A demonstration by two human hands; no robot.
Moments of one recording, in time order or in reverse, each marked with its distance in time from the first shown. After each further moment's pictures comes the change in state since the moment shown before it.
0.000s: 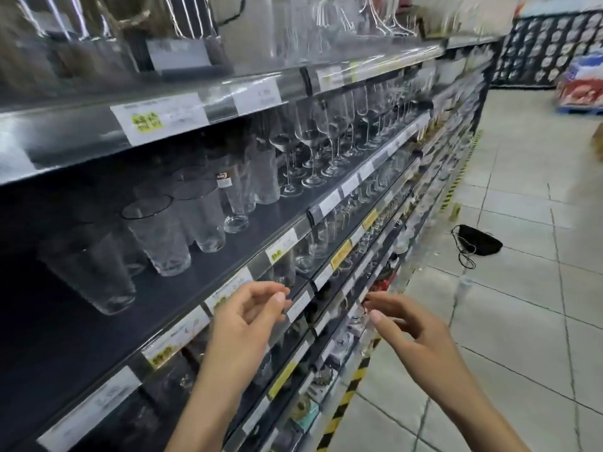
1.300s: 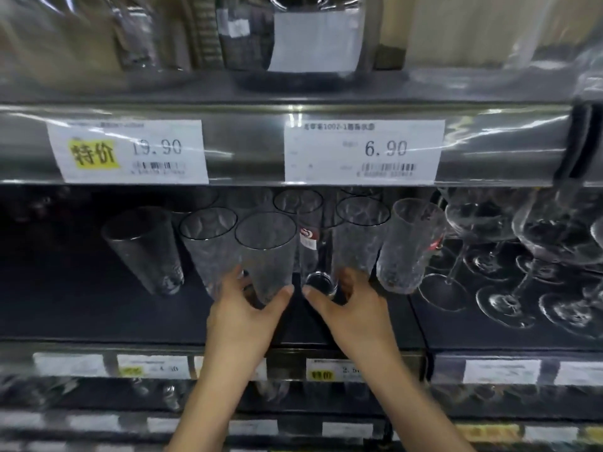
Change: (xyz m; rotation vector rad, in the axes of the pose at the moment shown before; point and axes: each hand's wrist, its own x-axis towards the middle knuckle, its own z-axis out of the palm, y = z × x) left_hand 0.198 -0.024 0.027 0.386 1.119 -0.282; right_hand 0.330 -0.016 0.168 -0.132 -0.793 -0.203
